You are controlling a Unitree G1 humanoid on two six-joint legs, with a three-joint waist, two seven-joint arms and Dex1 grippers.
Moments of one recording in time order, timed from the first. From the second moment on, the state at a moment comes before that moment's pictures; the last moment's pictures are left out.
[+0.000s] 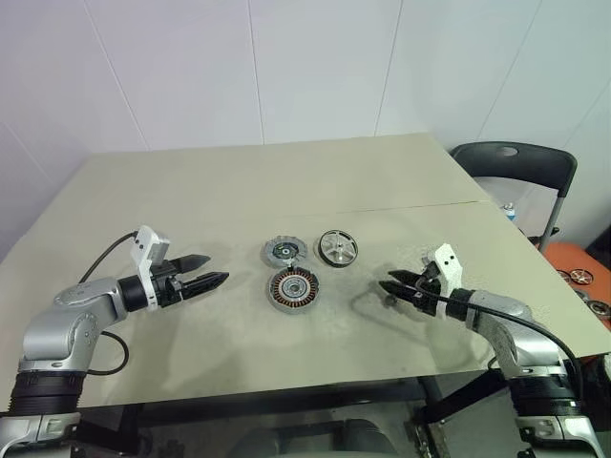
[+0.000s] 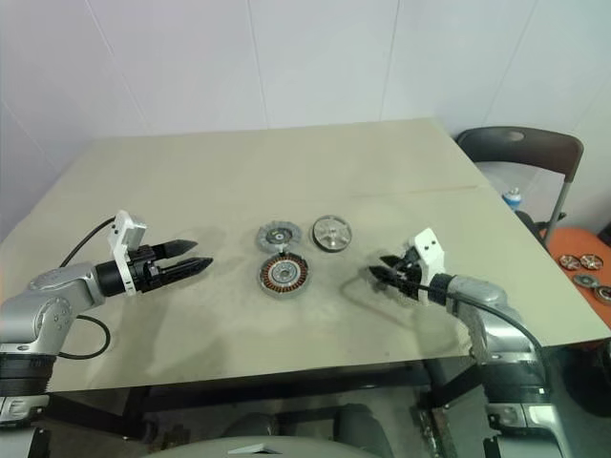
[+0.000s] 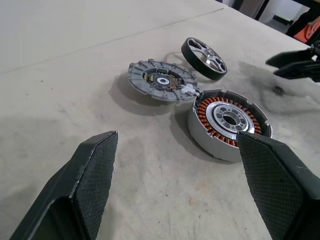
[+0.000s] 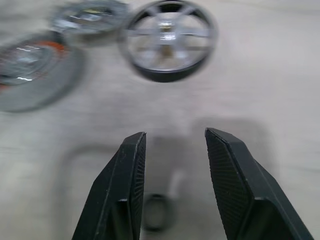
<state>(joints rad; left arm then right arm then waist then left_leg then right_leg) -0.20 0.70 0.17 0.04 -0.57 0.60 -0.98 -0.19 -0.55 -0.08 0.11 0.25 0.44 0.82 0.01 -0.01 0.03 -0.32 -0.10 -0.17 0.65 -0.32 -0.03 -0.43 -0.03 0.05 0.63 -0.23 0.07</state>
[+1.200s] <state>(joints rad) -0.15 0.64 0.16 0.04 -0.55 0.58 -0.97 -0.11 -0.63 -0.06 -0.02 0.30 0.45 0.87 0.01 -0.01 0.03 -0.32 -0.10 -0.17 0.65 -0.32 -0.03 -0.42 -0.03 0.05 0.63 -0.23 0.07</state>
